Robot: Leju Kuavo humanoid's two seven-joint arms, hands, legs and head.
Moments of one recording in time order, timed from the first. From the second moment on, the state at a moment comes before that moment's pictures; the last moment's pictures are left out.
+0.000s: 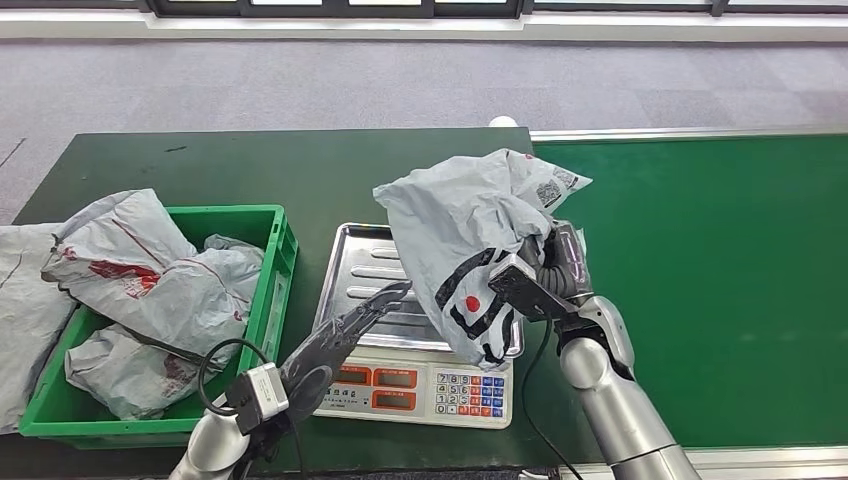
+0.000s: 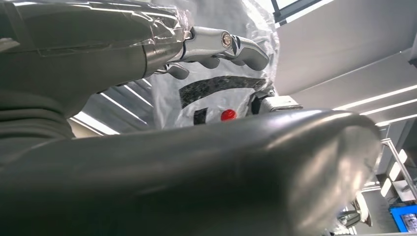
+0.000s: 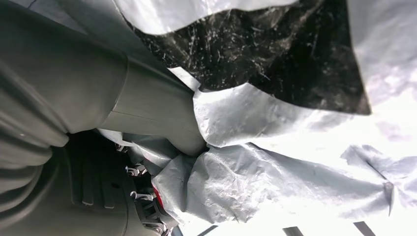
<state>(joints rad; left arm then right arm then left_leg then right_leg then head) -0.10 0.00 -0.38 -1.58 -0.13 -0.51 -0.46 -0.34 -0.02 0.28 -1.16 0.76 -0.35 -0.24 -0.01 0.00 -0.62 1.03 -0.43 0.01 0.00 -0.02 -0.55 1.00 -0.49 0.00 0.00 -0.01</state>
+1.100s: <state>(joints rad) -0.11 -0.04 -0.35 -1.57 -0.07 -0.28 -0.42 -0.38 0.05 0.35 -1.08 0.66 -0.34 -0.37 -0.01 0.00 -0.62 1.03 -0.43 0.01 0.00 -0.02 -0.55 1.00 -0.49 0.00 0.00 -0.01</state>
